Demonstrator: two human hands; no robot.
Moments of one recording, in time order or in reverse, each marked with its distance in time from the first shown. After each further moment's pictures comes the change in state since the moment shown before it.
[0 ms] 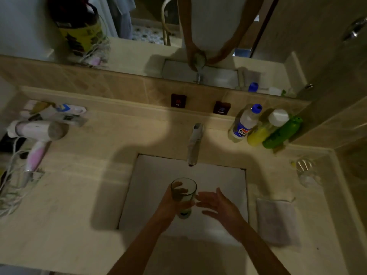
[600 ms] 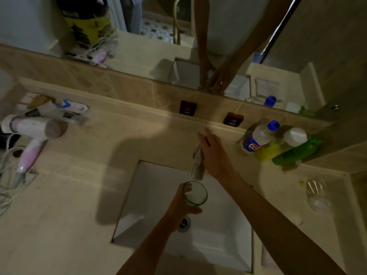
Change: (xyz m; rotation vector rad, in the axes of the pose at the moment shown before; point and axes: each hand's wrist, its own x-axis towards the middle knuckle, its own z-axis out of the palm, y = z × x) left_hand 0.060 0.009 0.010 0.220 -0.031 0.028; right_hand 0.138 -0.152 0.030 -1.544 0.324 -0.656
